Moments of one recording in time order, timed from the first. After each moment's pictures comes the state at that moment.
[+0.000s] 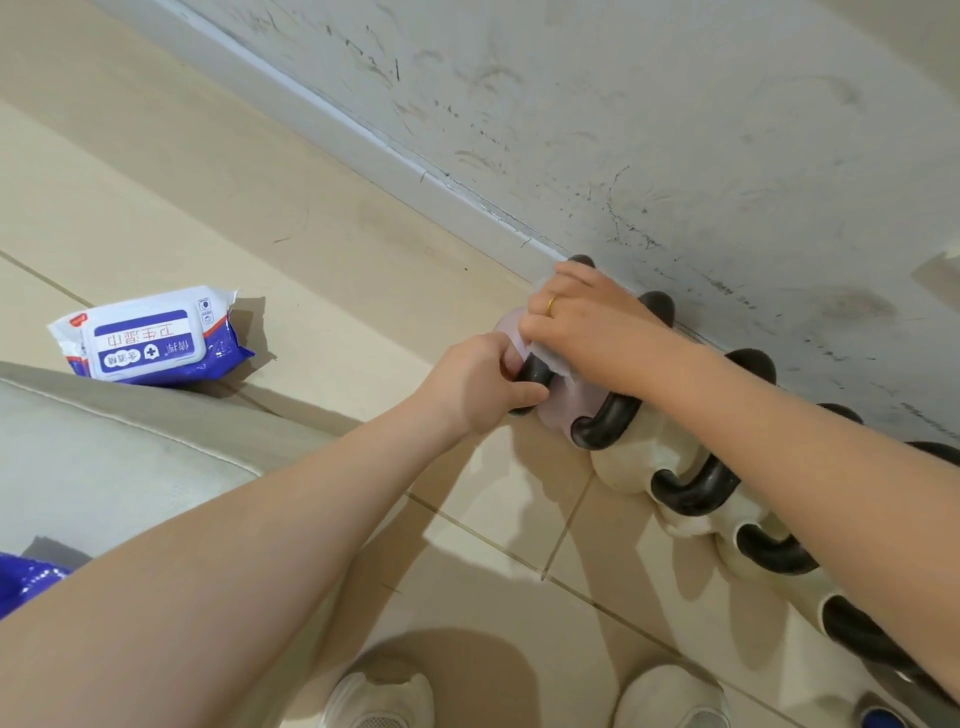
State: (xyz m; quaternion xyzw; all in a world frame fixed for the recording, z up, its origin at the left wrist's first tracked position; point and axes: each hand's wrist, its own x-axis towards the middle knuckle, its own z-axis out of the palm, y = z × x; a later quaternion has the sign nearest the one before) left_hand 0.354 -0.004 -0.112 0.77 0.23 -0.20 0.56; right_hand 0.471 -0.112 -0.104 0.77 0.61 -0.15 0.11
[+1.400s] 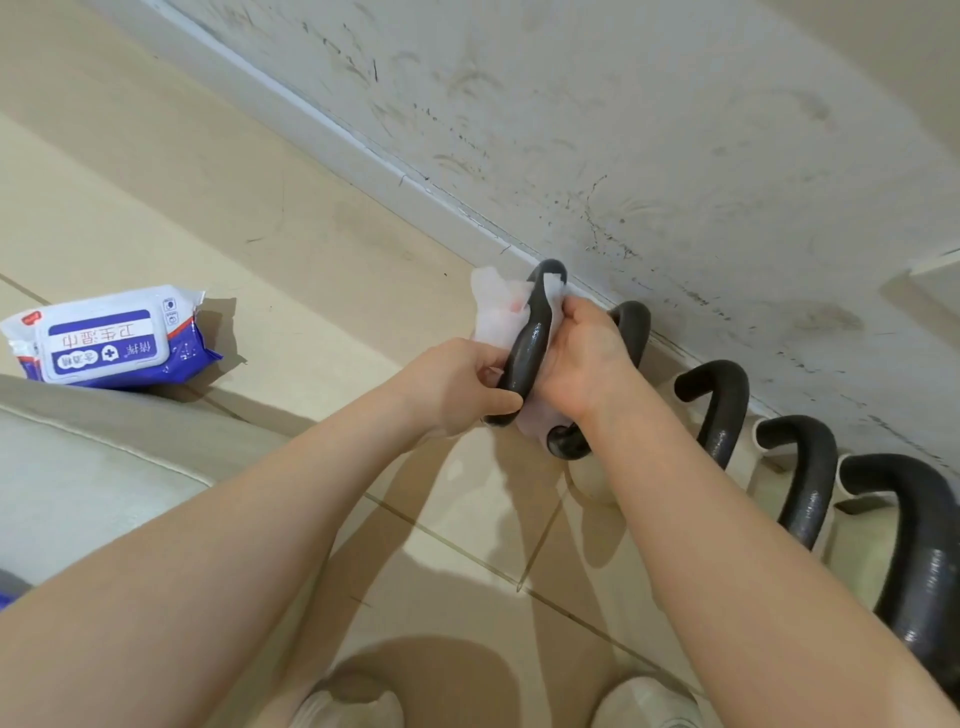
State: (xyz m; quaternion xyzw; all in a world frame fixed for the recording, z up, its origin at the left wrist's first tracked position) left_hand 0.359 0.000 -0.109 0.74 0.18 -0.25 0.59; right_hand 0.451 -0.097 -0.119 0.46 -0.31 -0.42 -0.72
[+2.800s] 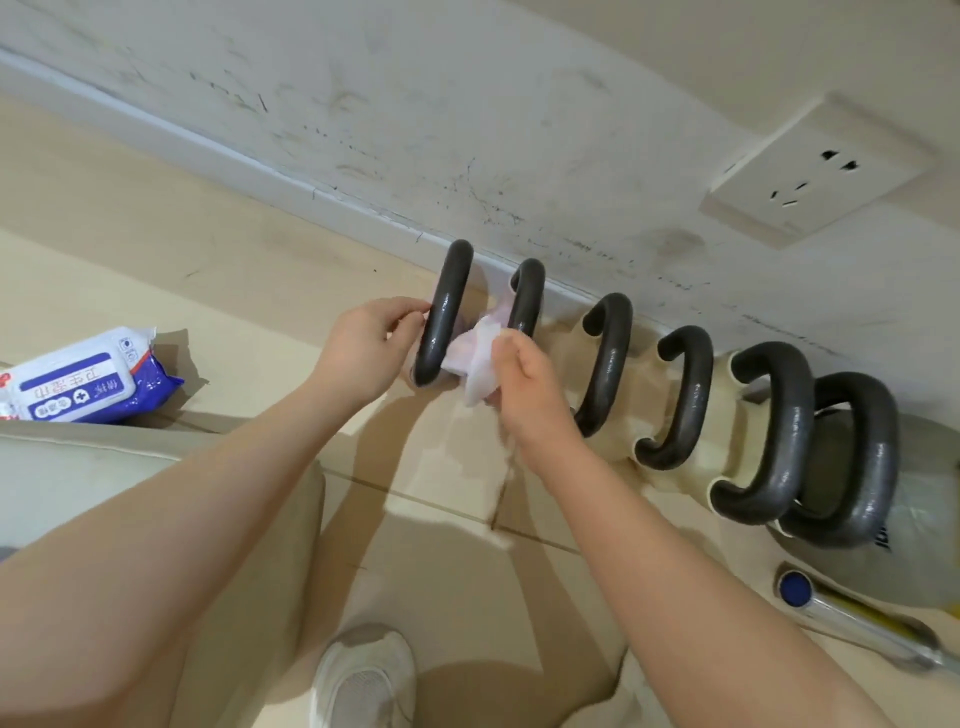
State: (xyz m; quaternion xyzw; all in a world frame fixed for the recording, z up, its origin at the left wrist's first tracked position) left_hand 0.352 -0.003 -0.094 0.85 0.18 -0.08 0.50; right_hand 0.362 -0.160 -0.088 0.79 -0.05 -0.23 -0.57
